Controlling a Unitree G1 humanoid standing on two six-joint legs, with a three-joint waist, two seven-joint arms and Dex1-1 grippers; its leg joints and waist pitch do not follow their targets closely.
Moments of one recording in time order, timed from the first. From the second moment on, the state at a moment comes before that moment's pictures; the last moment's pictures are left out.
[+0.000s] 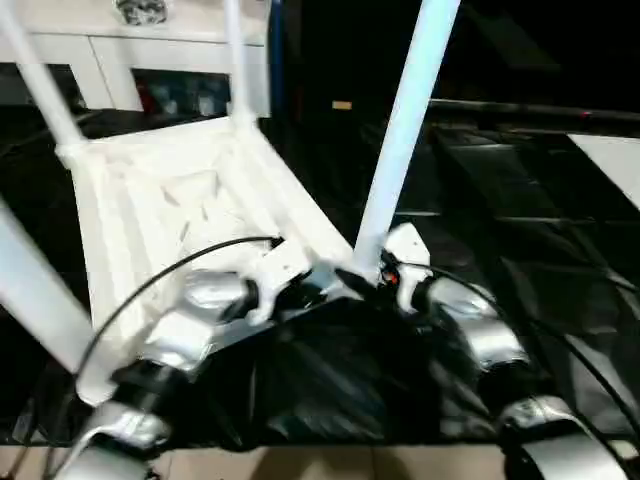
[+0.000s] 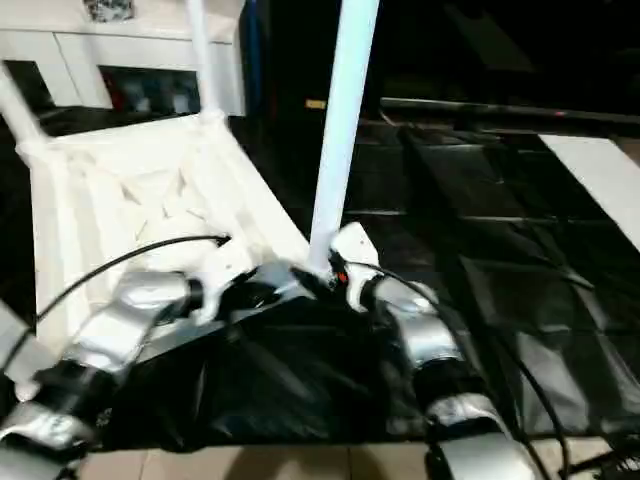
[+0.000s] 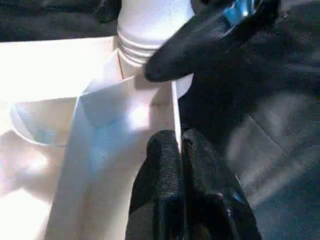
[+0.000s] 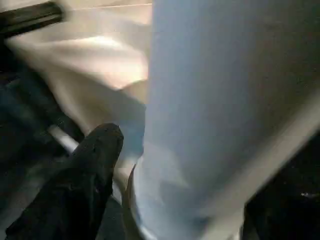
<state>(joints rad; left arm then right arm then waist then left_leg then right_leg) -0.47 0.33 -0.25 0.38 0.05 0.22 -1.09 -0.52 -0.19 0.12 0.71 0.05 -0.10 0.93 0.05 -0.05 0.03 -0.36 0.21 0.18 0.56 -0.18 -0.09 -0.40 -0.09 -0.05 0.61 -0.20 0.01</state>
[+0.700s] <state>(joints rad) -0.47 0.43 -0.27 0.40 -0.01 0.17 -1.32 -0.46 -0.29 0.20 0.58 0.08 -0.09 1.23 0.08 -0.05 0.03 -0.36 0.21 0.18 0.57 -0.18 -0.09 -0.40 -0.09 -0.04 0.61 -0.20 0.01</state>
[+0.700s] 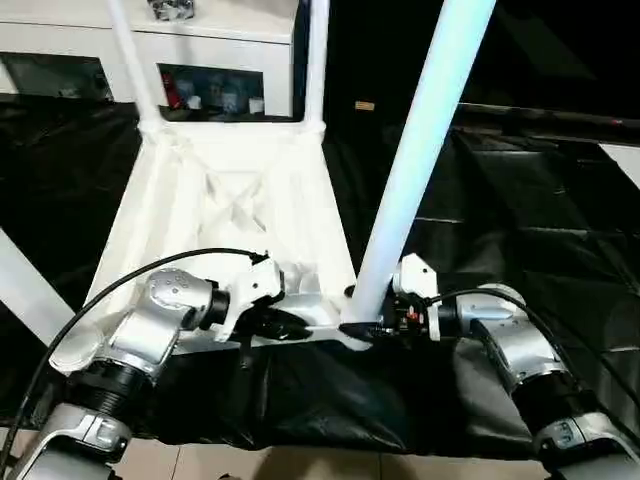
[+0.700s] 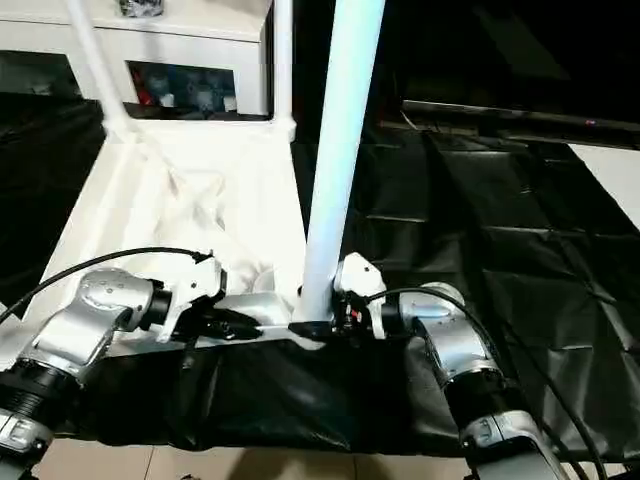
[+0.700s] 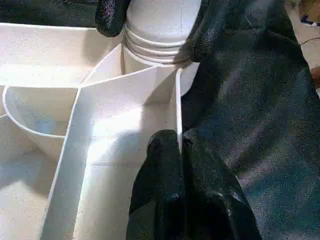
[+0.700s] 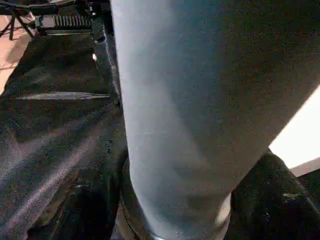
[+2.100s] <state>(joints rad) -0.44 0.29 -0.25 0.33 0.09 0.26 -0.99 -0.54 -0.17 0.13 0.76 0.00 -0.14 0.81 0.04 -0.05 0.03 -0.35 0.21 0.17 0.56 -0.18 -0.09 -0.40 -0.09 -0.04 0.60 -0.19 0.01</state>
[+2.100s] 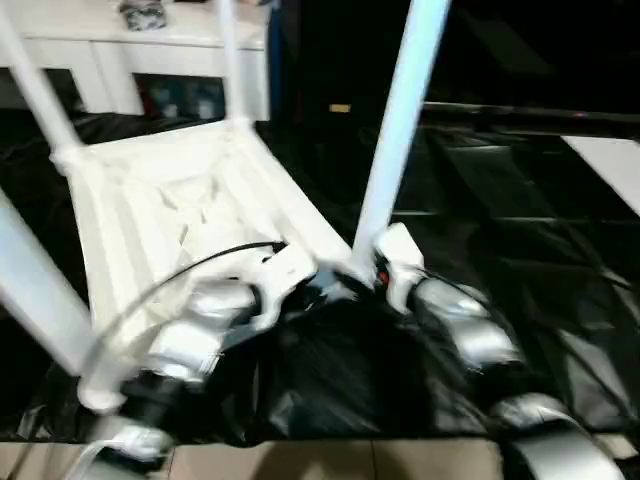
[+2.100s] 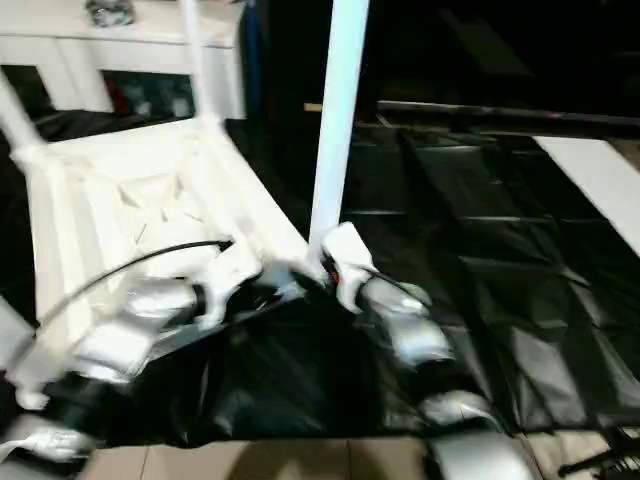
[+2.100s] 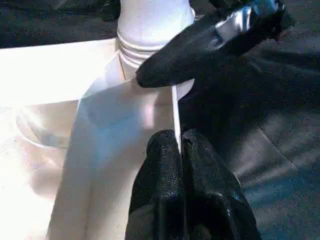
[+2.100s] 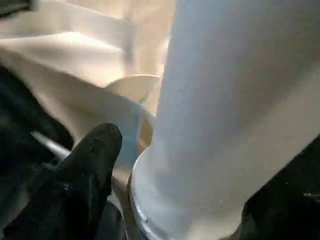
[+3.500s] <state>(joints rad) -0.50 0.22 -0.22 0.43 0.12 0.28 -0.82 -0.59 -0.05 0.07 0.84 -0.01 -0.04 0.47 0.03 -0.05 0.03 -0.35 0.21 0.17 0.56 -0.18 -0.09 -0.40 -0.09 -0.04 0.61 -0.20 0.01</state>
